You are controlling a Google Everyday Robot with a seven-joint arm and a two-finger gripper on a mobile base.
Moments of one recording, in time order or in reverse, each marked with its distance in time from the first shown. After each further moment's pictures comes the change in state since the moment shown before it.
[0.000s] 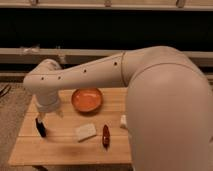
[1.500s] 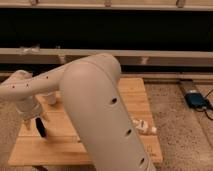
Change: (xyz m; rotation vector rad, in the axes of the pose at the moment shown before) arm -0.031 0.045 0.095 0.143 0.151 -0.078
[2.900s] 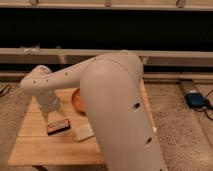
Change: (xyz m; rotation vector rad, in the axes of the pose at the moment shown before) arm 0.016 -0.096 -0.020 0.011 -0.027 0.175
